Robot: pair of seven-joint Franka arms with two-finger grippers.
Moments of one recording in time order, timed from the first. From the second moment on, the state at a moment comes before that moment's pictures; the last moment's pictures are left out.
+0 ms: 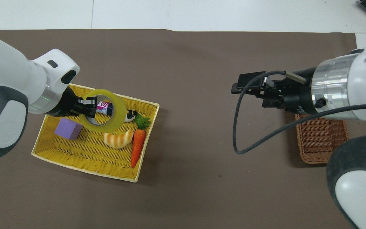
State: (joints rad) left arm -0.23 0.05 -0.06 -1.69 -0.17 1.70 -0.29; right arm 0.38 -0.03 -0.10 -1.61 0.42 1.85 0.50
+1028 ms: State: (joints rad) left arm -0.45 0.05 -0.08 -1.71 -0.43 2.02 -0.29; right arm 0.49 -0.01 -0.10 -1.82 0.75 2.12 0.33
